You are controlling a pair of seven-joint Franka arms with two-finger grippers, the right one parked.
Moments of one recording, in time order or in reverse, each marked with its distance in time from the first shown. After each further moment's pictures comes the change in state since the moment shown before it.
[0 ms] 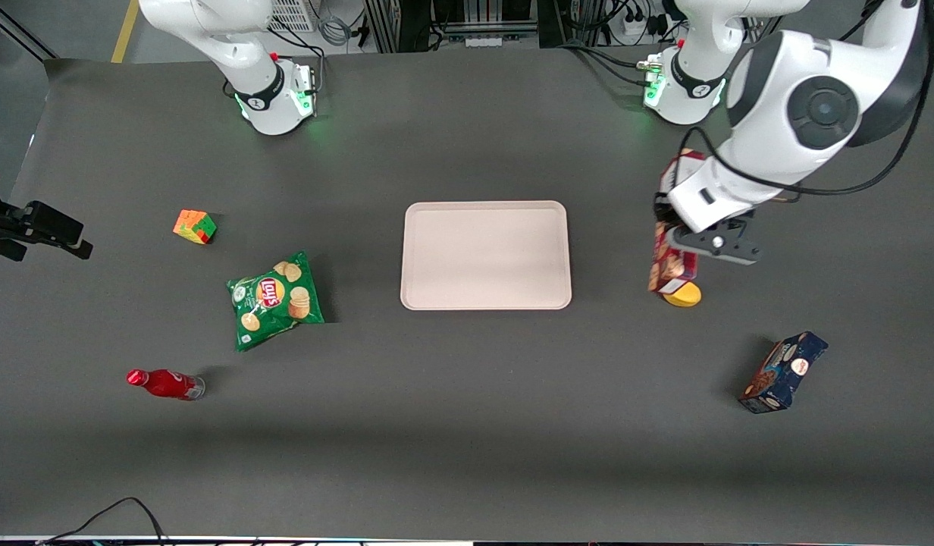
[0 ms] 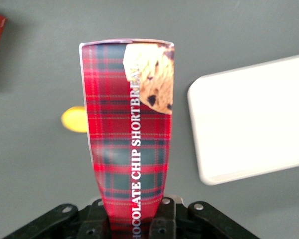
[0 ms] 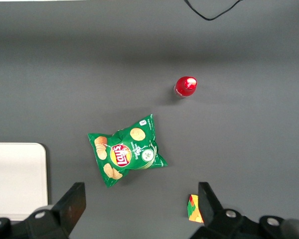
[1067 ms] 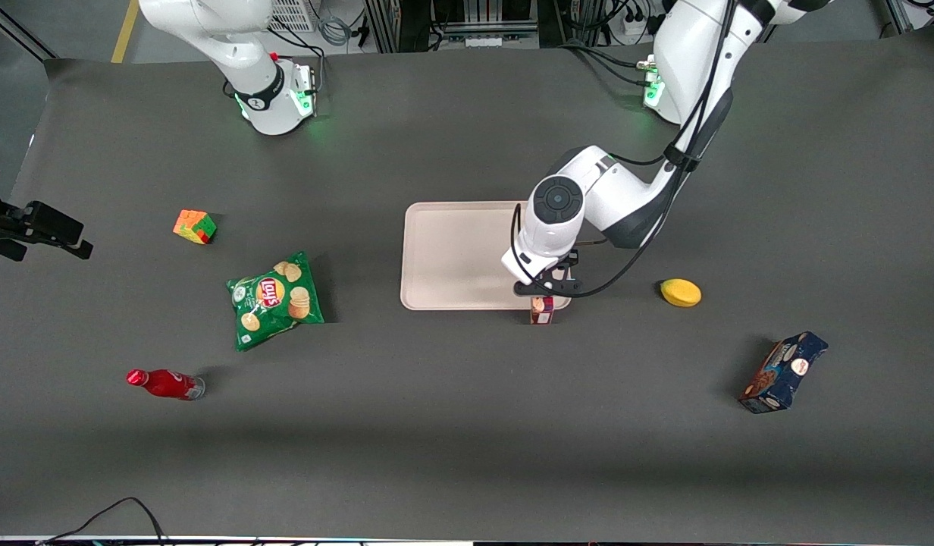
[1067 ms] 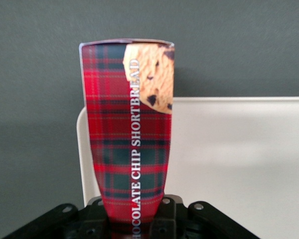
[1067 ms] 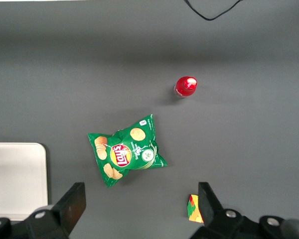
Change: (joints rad) arm -0.275 0.504 -0.072 0.067 0.270 0.420 -0.661
